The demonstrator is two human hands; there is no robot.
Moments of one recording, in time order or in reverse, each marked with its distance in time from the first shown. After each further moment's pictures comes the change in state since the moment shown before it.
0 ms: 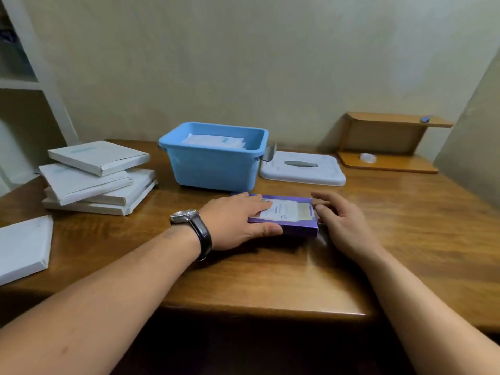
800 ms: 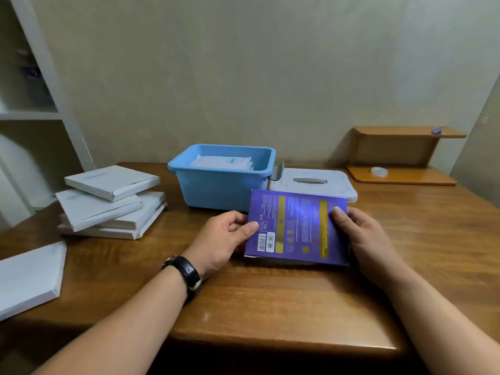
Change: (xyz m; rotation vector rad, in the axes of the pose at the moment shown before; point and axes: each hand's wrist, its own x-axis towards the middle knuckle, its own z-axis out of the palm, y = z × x) left_hand -0.011 -0.025 0.027 -1.191 0.348 -0.138; right_hand 0.006 0.003 -0.001 0.703 -0.010 0.127
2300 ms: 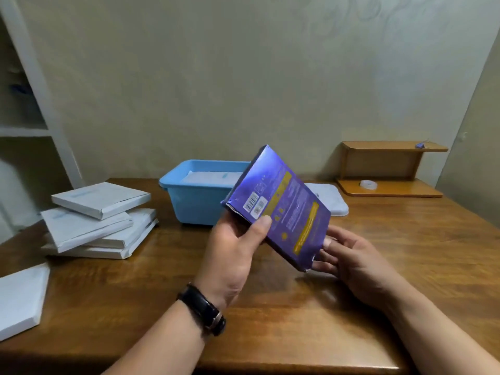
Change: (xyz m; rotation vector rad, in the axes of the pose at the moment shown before) left_hand -0.015 0.035 0.052 -0.353 0.191 0.356; right_hand -0.008 0.001 0.001 0.256 -0.190 0.119
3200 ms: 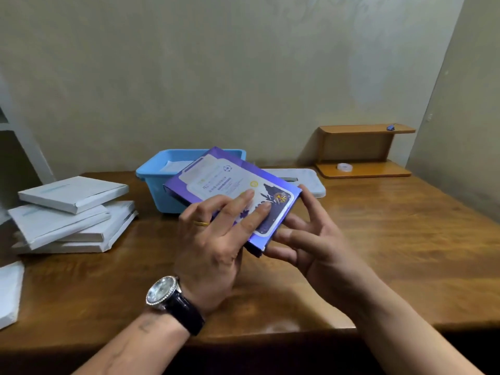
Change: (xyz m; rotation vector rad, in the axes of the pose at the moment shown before) left_hand -0.025 0.008 -0.019 1.303 -0.058 0.964; right_hand -0.061 -0.027 0.077 0.075 -0.118 -0.128
